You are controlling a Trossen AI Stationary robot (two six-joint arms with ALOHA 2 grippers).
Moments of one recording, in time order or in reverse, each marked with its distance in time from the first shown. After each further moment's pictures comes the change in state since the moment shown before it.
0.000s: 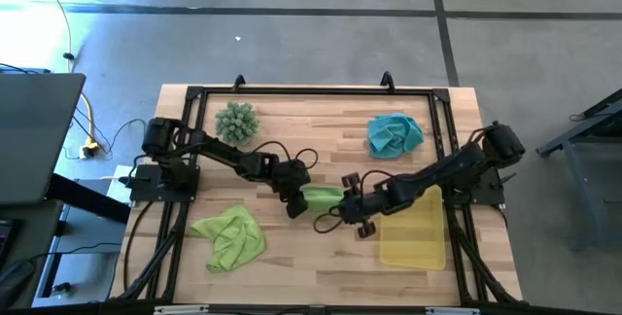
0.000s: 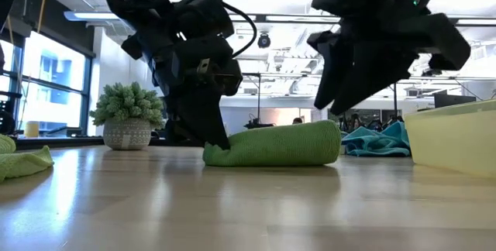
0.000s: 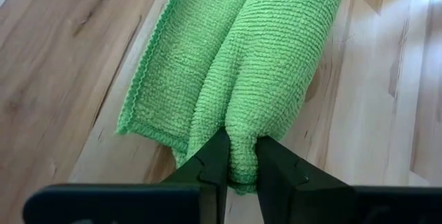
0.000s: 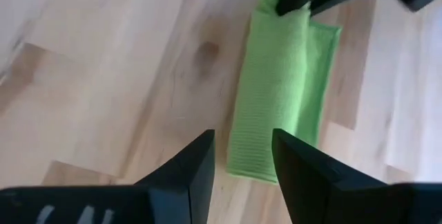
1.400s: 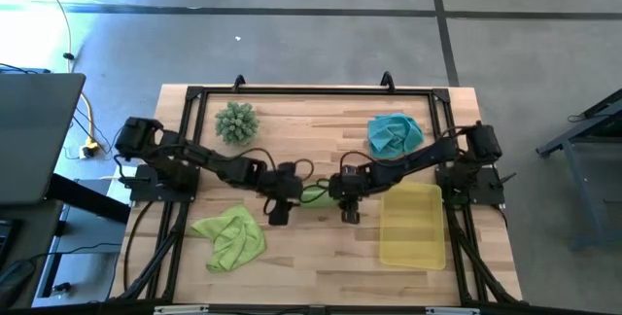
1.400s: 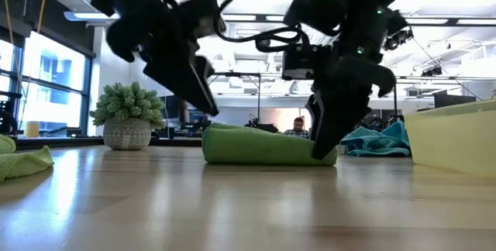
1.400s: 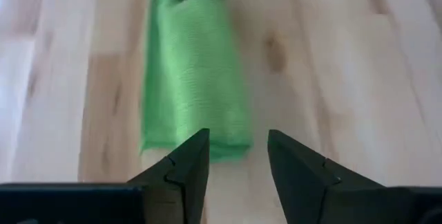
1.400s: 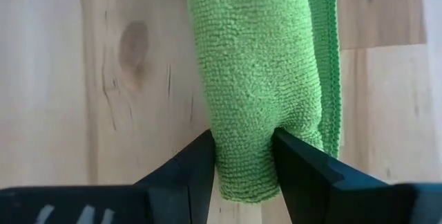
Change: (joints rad) left arm -0.138 -0.215 -0.004 -0.122 -0.250 0.516; right arm -0.191 0.202 0.007 0.007 -0.299 0.335
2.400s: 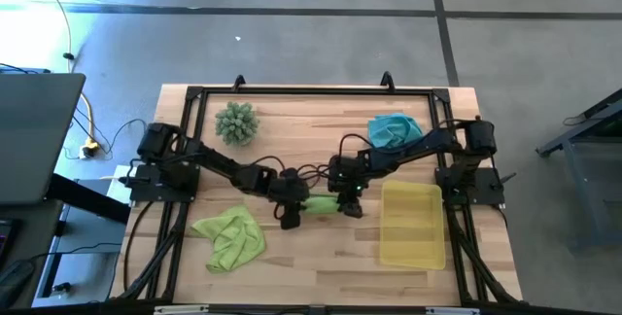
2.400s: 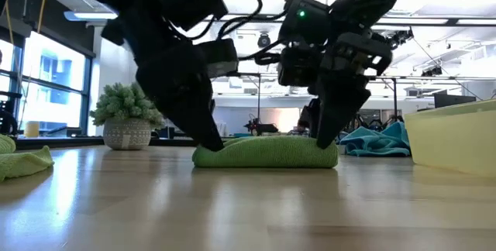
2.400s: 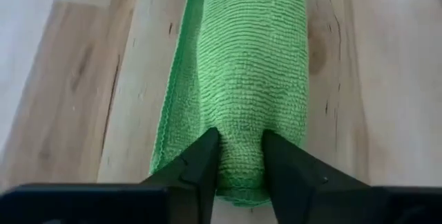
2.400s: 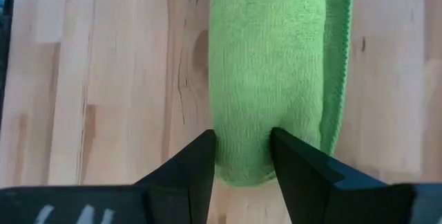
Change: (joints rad) left arm -0.011 0.198 0.007 0.109 -0.011 -0.232; right arm -0.143 -0.027 -0.008 0.055 -0.397 -0.092
